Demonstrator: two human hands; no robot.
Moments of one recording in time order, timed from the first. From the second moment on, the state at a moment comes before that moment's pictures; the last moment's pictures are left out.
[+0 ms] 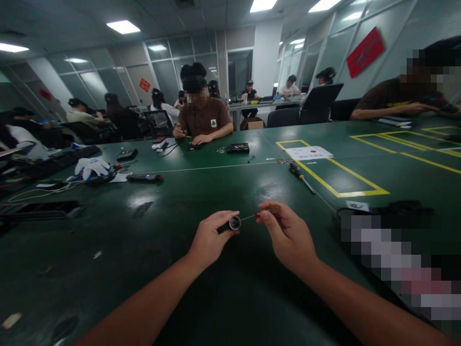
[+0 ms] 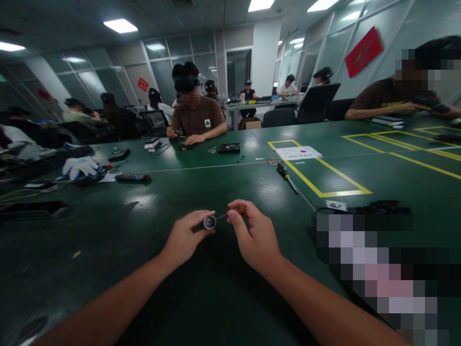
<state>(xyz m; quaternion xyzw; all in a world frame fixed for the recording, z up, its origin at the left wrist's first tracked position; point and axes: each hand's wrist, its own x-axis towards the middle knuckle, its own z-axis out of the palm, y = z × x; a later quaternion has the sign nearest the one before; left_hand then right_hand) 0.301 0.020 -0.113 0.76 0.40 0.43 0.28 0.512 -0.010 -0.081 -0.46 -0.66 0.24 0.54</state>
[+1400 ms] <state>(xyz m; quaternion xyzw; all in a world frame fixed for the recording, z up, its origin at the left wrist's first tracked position) 0.301 0.021 -0.107 0.73 0.45 0.43 0.28 0.513 -0.002 -0.086 -0.44 -0.63 0.32 0.55</state>
